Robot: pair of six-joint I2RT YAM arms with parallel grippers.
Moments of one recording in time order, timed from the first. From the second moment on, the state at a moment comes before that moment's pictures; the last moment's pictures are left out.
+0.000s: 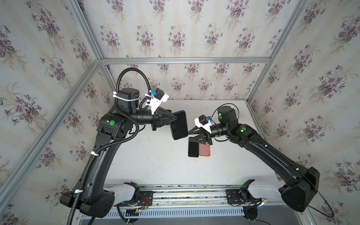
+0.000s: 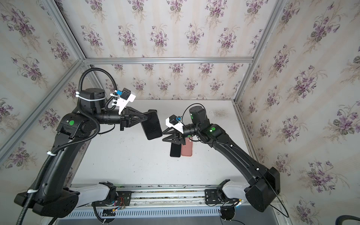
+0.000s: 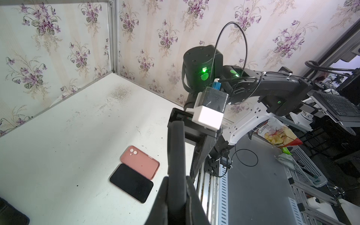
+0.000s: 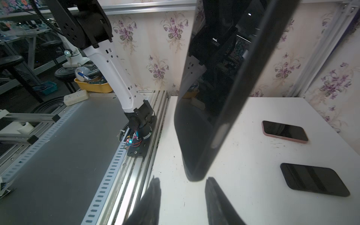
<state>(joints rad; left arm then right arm) -0.30 1.27 1.70 -0.94 0.96 0.13 0.58 1.28 1.19 -0.42 -1.01 -0.40</state>
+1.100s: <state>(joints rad) -0.33 1.28 1.71 -0.95 1.00 0.17 0.59 1.32 1.23 -0.47 -1.03 -0.44</state>
